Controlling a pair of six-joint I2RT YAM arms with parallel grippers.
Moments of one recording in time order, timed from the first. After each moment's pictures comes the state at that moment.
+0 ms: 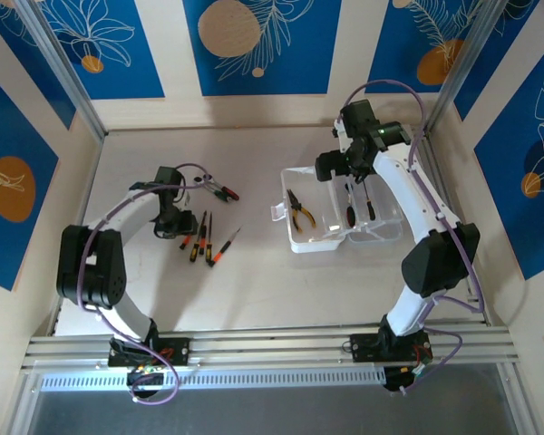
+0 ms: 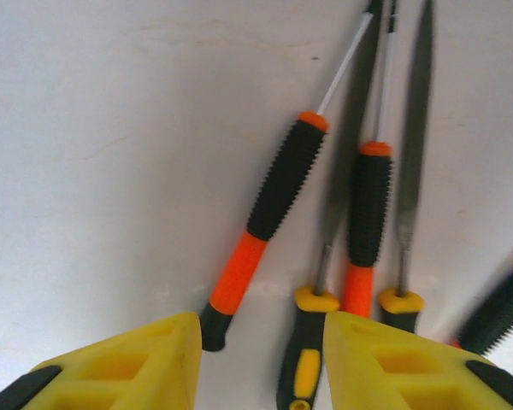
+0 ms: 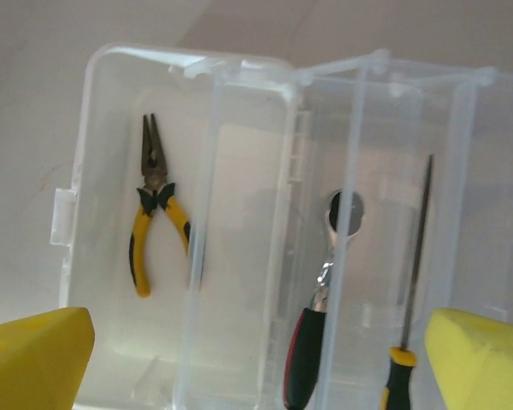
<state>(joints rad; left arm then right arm) -0.16 1.66 1.10 -0.82 0.08 -0.20 0.29 1.71 1.77 -1.17 0.03 0.10</state>
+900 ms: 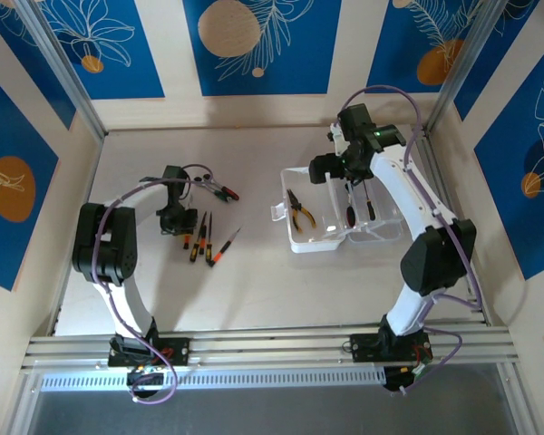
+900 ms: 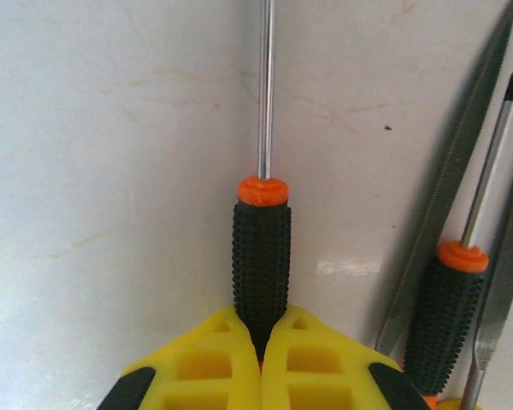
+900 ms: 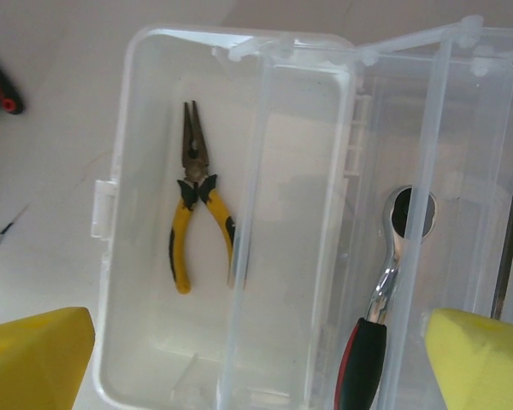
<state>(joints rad) -0.15 1.84 1.19 -0.81 0.07 -0.20 0.30 1.71 1.72 -1.12 -0.08 0.13</state>
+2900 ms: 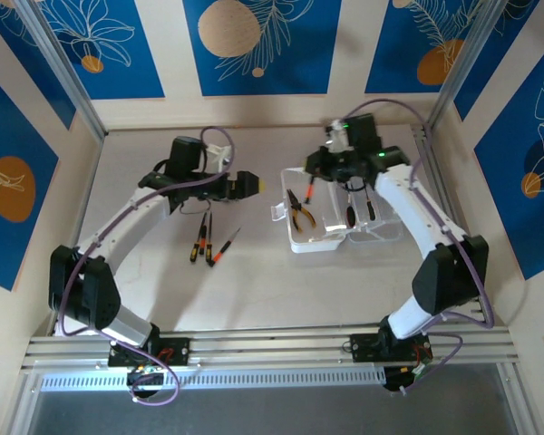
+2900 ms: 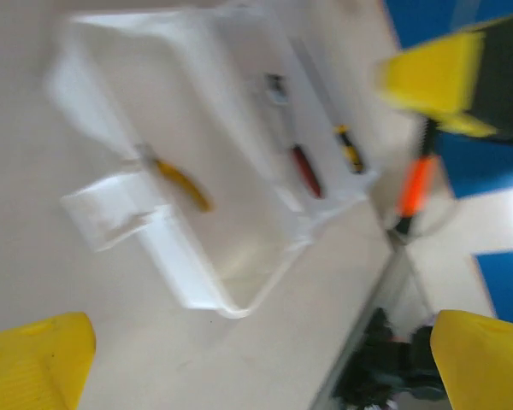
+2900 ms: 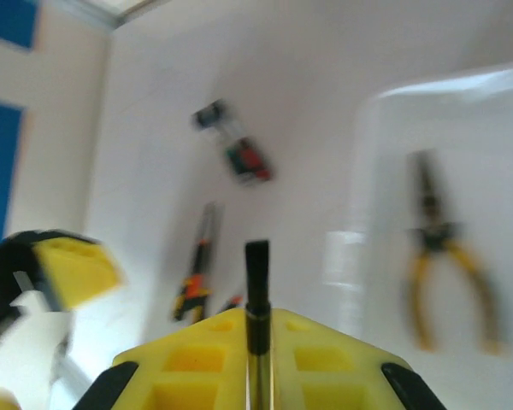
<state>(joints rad) -0.34 1.52 1.27 -0.50 0.70 -0.41 0.25 1.56 1.49 -0.75 -0.45 0.46</state>
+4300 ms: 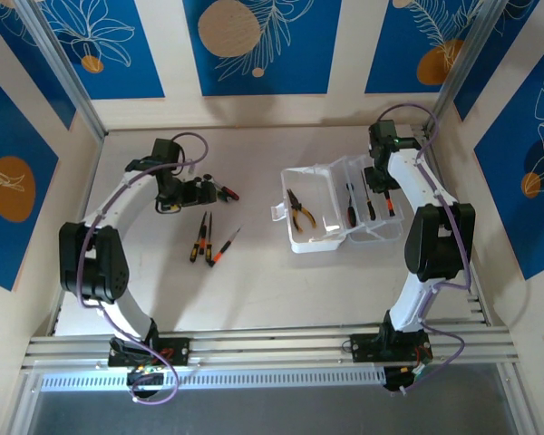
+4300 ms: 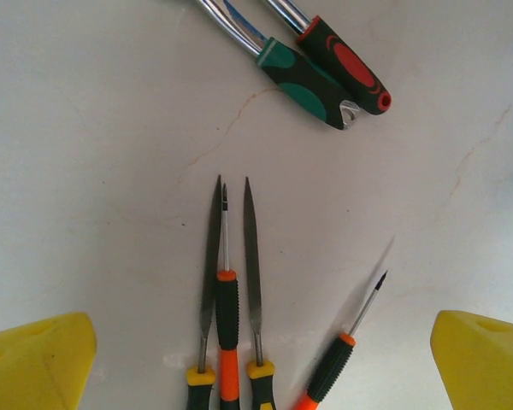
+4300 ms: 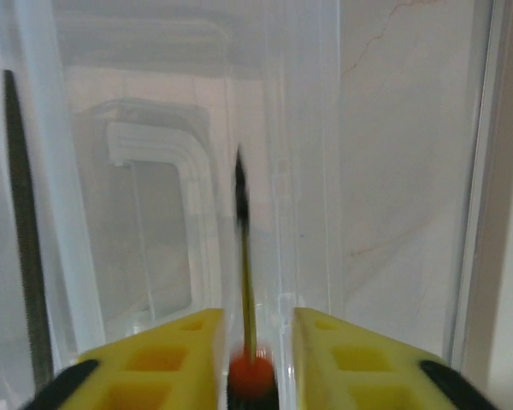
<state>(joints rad) -0.16 1.70 1.36 -0.83 0.22 -0.24 0.06 1.82 1.56 -1.00 0.31 -0.05</state>
